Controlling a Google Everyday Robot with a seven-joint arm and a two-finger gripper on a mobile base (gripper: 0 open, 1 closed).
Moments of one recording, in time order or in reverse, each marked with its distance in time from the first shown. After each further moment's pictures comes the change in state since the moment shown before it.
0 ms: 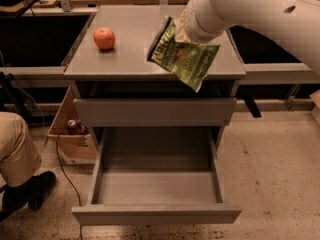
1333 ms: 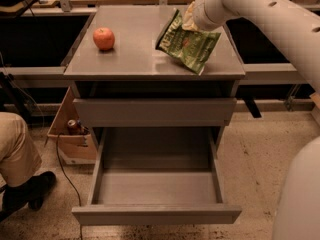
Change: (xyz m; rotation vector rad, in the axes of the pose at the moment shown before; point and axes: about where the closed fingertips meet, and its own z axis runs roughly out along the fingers) arm 0.057 -0.061 0.077 0.054 -0.047 0.013
